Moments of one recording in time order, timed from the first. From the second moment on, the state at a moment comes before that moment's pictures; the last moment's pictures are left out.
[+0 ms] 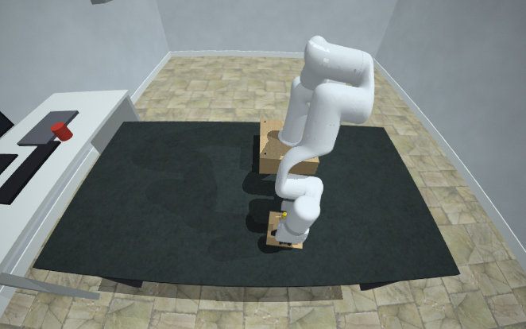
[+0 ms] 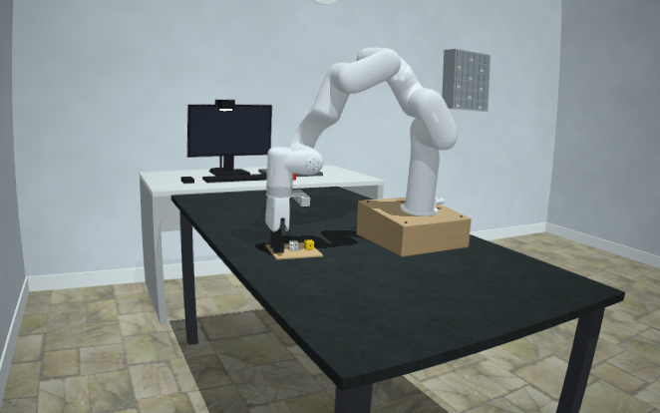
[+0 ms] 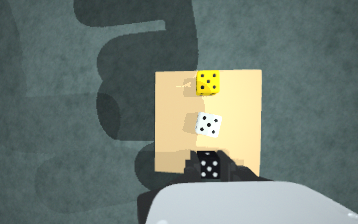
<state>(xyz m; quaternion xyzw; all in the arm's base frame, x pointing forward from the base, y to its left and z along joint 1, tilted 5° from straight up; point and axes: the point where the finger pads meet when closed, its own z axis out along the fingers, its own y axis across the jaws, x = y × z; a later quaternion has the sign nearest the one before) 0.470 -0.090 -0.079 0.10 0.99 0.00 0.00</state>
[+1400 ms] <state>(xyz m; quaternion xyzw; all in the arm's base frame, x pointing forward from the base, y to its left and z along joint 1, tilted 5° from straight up) 0.467 -0.095 -0.013 0.10 0.99 0.00 0.00</state>
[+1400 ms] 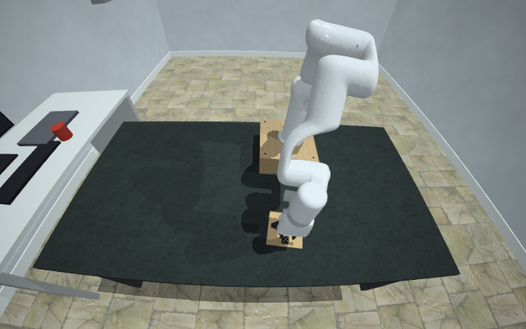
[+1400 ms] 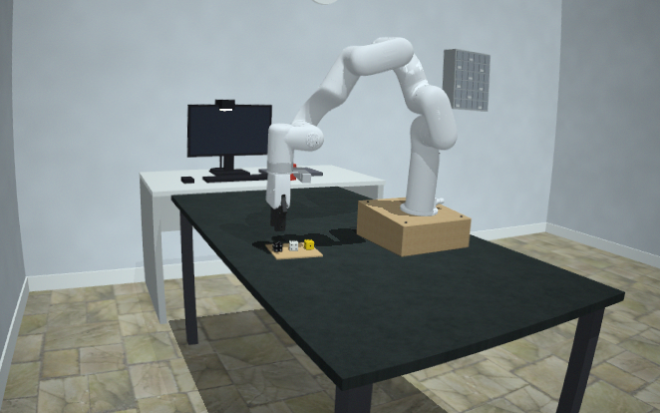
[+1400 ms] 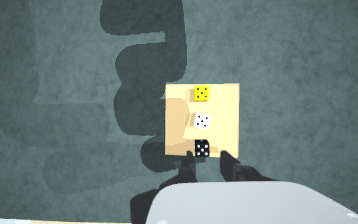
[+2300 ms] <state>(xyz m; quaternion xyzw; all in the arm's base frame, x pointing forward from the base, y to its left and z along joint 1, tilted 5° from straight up) 0.468 -0.097 0.010 0.10 0.99 0.00 0.00</state>
